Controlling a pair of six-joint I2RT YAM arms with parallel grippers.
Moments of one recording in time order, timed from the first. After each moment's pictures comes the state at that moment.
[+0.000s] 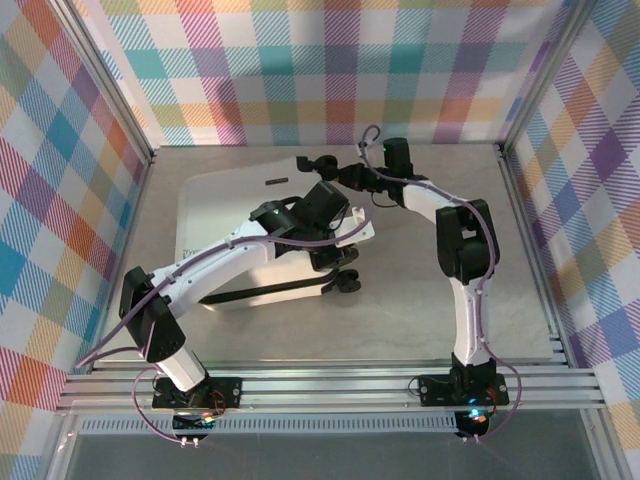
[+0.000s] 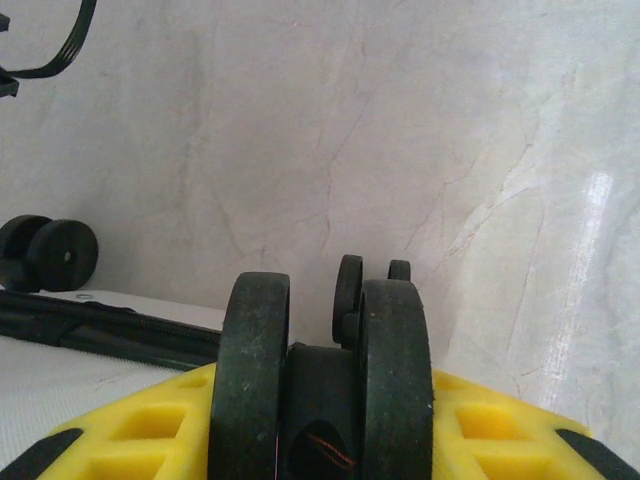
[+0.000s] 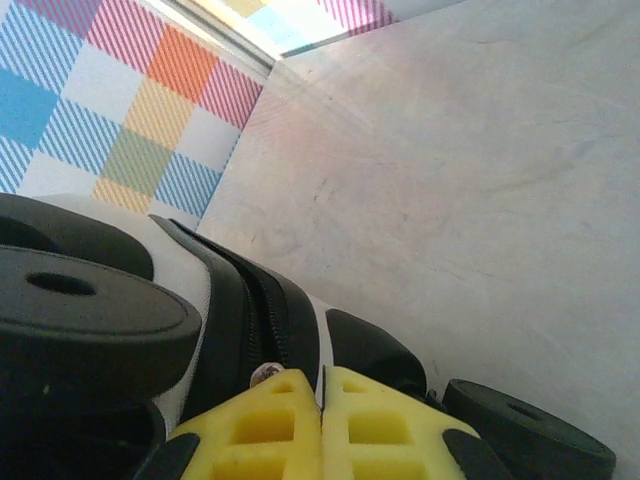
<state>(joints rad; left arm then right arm) -0.87 1.64 1.56 -0.86 0.08 0.46 0.26 2.21 1.61 0.10 -0.81 0.52</state>
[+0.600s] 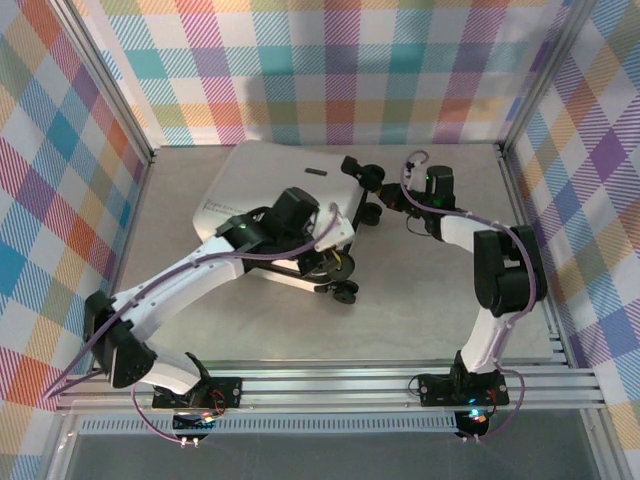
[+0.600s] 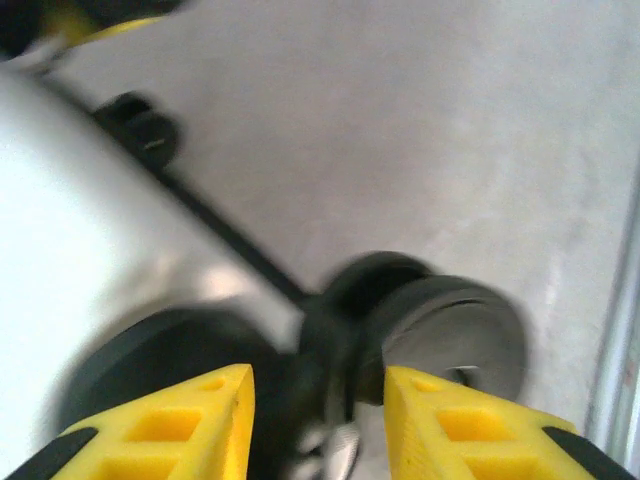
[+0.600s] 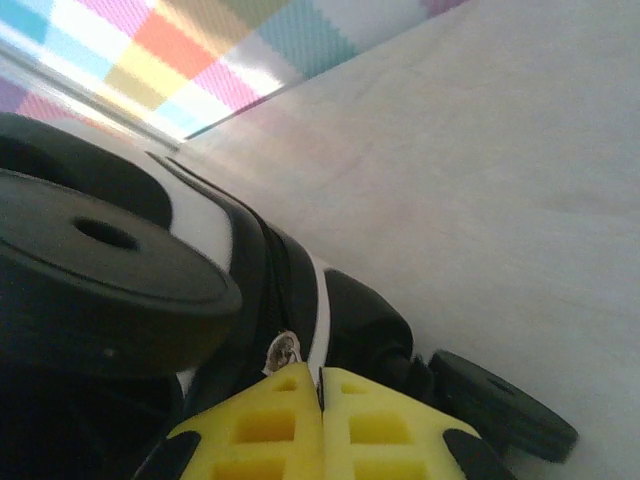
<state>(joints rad) -0.77 1.41 1.35 -0.75 0.15 0.32 0.13 1.80 1.02 0.32 -0.59 0.54</state>
